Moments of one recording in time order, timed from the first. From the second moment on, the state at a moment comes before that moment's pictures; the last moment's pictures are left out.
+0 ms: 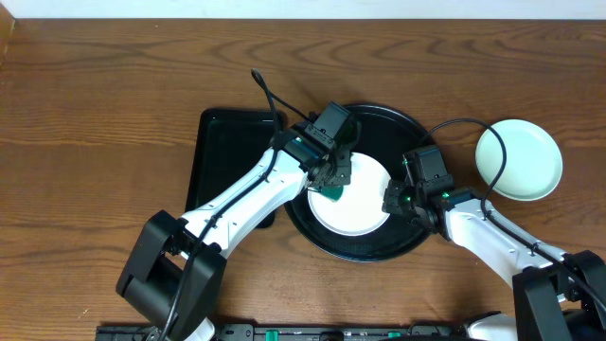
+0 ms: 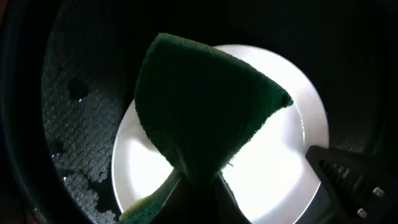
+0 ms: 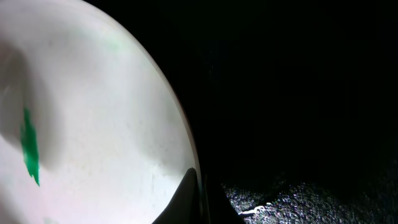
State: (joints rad) left arm -0.66 1.78 1.29 -0.69 0.07 -0.63; right arm 0.34 1.53 0.67 -0.28 -0.12 0.57
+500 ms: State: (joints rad) left arm -0.66 1.78 1.22 -0.62 0.00 -0.64; right arm 0.34 1.53 0.67 -0.28 -0.12 0.57
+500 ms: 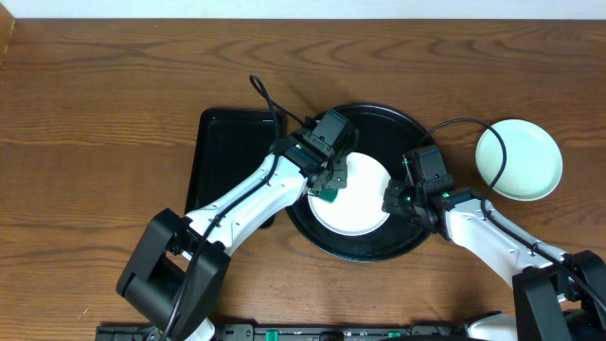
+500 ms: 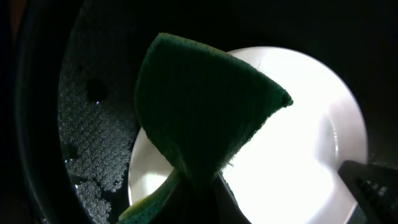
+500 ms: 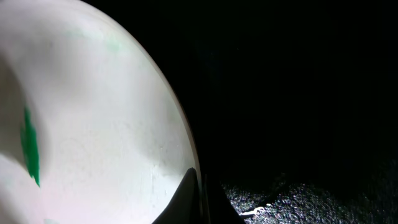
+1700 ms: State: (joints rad) left arm -0.71 1.91 1.21 -0.56 -0.03 -0.64; right arm 0.34 1.54 0.67 -0.27 -0.11 0.57
